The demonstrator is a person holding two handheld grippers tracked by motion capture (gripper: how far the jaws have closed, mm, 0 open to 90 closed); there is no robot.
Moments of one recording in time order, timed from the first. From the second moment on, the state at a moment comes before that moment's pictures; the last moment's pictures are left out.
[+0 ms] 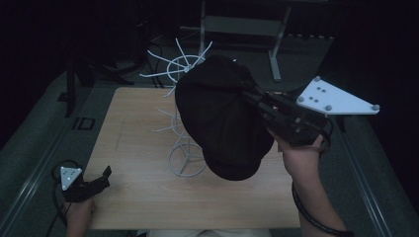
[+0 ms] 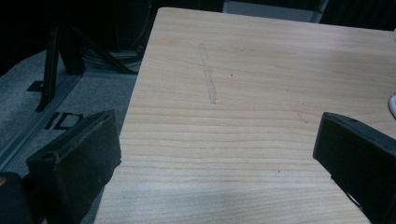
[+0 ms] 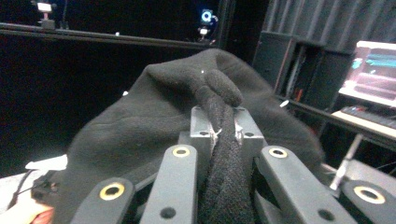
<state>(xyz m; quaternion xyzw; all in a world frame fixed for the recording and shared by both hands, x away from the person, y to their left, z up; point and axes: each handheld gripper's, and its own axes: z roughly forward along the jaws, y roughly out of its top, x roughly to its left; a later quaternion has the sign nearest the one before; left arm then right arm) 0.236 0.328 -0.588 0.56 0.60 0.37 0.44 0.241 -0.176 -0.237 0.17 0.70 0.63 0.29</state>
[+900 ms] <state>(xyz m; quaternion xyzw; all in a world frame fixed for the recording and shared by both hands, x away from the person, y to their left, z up) 0.237 0.328 -0.588 0.56 0.60 0.37 0.44 0.254 -0.174 -0.297 0.18 0.74 0.61 0.22</state>
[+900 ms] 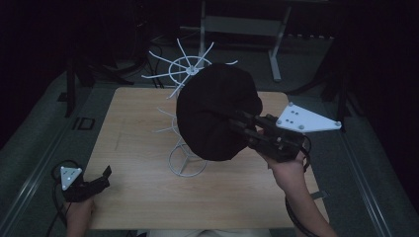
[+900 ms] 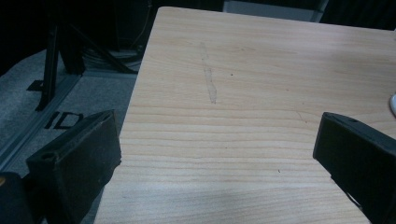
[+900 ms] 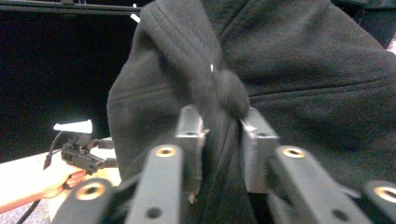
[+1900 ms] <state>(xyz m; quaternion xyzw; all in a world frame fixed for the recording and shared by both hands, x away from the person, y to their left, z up) 0.237 0.327 -0.588 0.56 0.60 0.37 0.44 0.276 -0.269 -0.368 0.30 0.71 0.58 0.27</state>
